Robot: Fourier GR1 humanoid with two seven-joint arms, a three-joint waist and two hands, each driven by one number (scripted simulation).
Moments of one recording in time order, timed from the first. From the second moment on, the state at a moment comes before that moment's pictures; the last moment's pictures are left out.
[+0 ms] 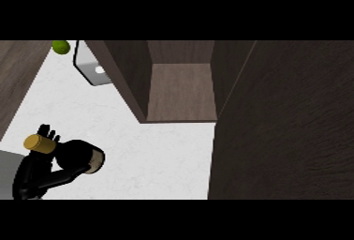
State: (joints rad) left arm 0.04 0.11 0.35 -1.29 0.09 -0.08 -0.15; right arm 0.14 -0.18 0.35 -2.53 -0.08 0.00 0.46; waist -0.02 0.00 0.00
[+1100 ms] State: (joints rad) left arm -0.06 0.04 0.44 -0.99 0.25 -0.15 -0.37; right arm 0.12 -0.18 0.33 -2.53 -0.09 0.00 0.48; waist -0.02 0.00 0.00
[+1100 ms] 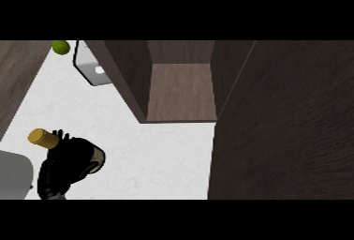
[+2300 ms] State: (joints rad) left arm -0.13 0.03 0.36 -0.92 0.23 -0.15 -0.52; right arm 0.10 -0.18 0.30 -2.52 -0.10 0.01 0.51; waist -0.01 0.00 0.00
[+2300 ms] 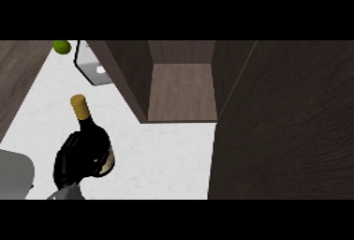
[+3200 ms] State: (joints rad) left arm 0.09 0.00 0.01 -1.35 0.32 -0.18 -0.51; right arm 0.08 -0.17 0.25 -2.51 -0.10 0.04 0.51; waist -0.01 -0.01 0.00
